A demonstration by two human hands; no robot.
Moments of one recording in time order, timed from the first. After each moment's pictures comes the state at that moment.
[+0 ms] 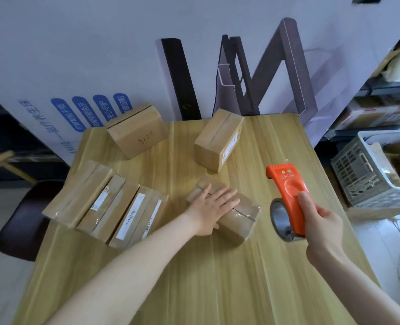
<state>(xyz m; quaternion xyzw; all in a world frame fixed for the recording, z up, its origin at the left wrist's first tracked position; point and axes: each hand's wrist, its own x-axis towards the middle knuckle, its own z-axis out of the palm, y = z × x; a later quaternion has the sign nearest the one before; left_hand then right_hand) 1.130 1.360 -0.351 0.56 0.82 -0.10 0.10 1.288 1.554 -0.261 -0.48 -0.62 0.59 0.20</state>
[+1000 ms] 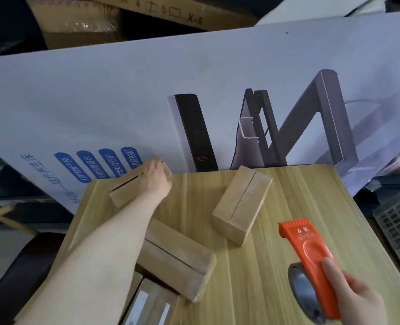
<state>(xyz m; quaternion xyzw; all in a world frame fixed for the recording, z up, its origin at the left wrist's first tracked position) 0.809 1.328 -0.306 0.09 0.99 0.06 0.01 1.166 1.569 -0.265 -0.49 -0.64 0.57 0.15</state>
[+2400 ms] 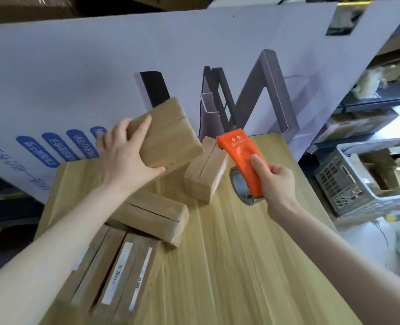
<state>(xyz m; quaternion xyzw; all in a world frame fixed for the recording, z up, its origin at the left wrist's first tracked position) 0.955 1.311 -0.173 0.27 0.94 0.13 -0.15 1.124 1.558 -0.204 -0.37 -0.66 0.62 0.22</state>
